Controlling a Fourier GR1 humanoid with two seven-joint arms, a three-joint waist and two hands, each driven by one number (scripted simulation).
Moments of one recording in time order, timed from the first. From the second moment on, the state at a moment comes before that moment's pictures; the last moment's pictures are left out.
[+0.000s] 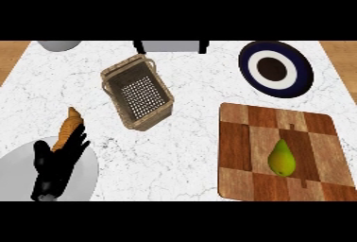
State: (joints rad) left arm 0.06 0.44 -0.25 -1.43 0.35 0.23 0.15; right arm -0.44 -1.30 0.05 -1.41 -0.53 0.76 0.50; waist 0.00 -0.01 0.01
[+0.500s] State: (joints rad) left arm 0.08 0.43 -0.24 -1.46 0.33 0.23 0.16; right arm -0.36 -1.15 0.04 -1.50 -0.46 0.66 0.52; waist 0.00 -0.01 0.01
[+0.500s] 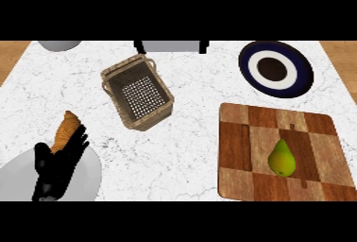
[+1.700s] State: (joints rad) left arm 0.09 0.39 -0.20 -1.45 0.28 0.19 0.16; right arm -0.21 -0.83 0.16 -1.55 -0.06 0.47 0.42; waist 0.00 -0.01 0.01
